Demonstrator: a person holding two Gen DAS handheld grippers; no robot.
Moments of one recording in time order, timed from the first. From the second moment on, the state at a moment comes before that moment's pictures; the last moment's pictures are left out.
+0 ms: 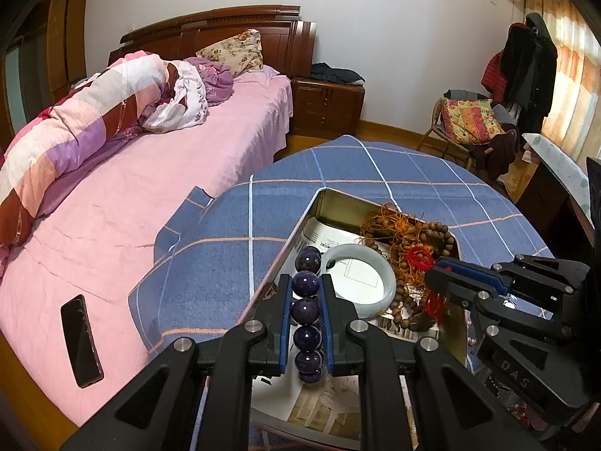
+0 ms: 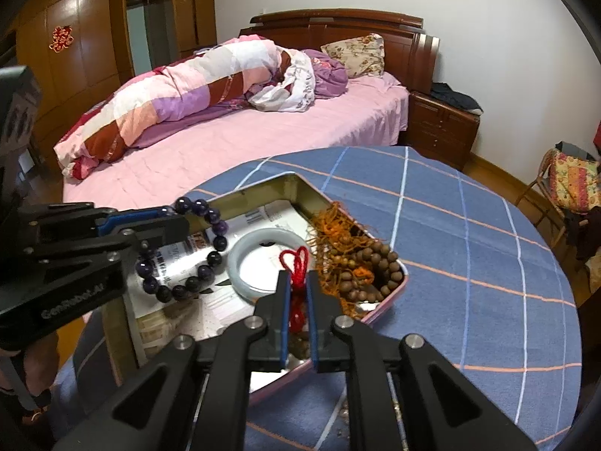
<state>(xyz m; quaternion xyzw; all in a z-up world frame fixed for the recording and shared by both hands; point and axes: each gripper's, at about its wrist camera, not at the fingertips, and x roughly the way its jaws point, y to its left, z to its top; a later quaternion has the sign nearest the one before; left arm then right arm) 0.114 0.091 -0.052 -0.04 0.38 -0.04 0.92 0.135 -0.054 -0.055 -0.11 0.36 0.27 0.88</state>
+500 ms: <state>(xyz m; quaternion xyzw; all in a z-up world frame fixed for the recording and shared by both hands) 0.108 0.089 -0.043 -0.03 0.36 -0.03 0.93 0.129 -0.052 -0.054 -0.13 0.35 0.25 0.89</state>
